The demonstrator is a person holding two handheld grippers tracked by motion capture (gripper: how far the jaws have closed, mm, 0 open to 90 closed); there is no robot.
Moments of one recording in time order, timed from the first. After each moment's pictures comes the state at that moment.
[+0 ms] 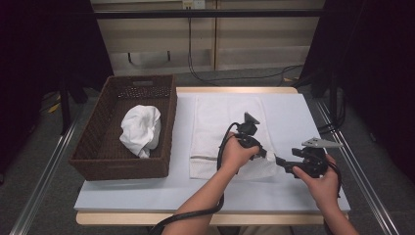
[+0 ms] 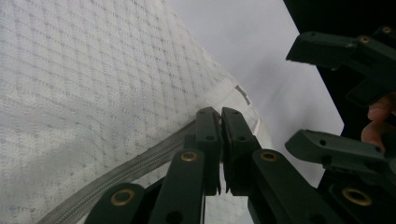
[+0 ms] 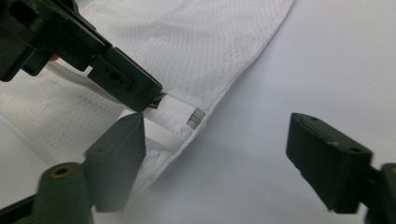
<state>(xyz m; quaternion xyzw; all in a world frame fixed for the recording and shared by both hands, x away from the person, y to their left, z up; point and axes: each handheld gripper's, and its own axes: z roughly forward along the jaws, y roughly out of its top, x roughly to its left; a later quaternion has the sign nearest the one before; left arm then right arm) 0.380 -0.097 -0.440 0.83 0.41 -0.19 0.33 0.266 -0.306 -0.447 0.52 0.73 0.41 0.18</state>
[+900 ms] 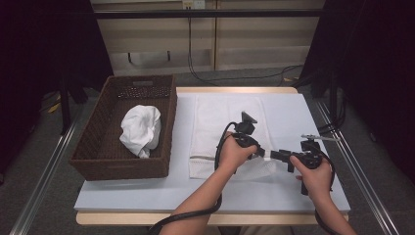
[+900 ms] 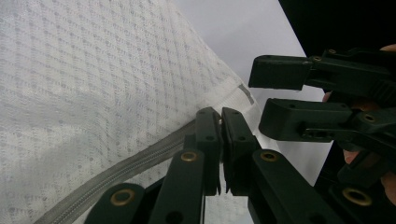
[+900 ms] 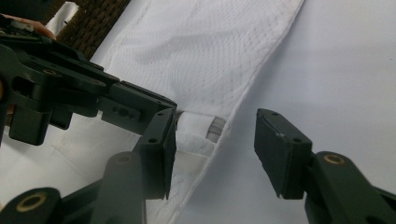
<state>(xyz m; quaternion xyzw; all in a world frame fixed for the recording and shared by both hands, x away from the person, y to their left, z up) 0.380 -0.090 -0.439 0.83 0.41 -0.19 0.33 0.286 -0.302 -0.455 0.60 0.65 0.45 0.06</state>
